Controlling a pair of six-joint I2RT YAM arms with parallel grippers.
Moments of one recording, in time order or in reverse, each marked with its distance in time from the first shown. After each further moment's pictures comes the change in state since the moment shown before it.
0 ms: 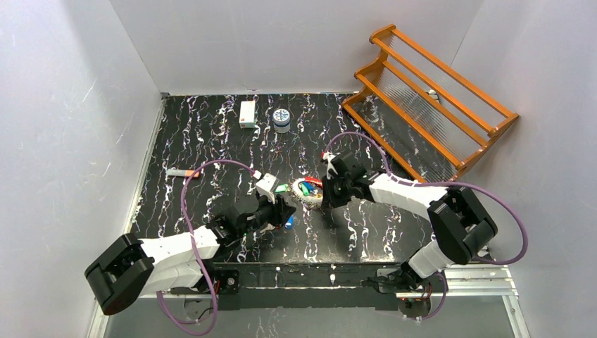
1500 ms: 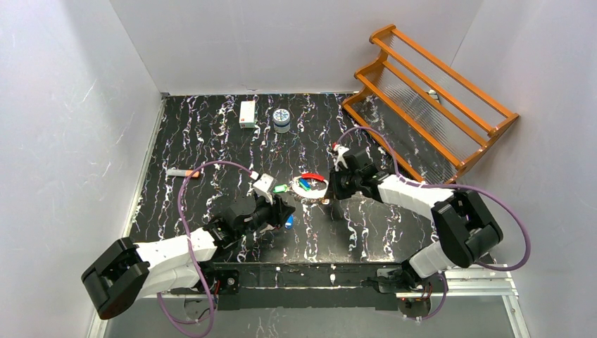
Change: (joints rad) left arm 0.000 -0.044 -0.017 0.000 -0.002 -0.013; right arm -0.085 -0.047 -0.086 0.186 -0.036 0.011
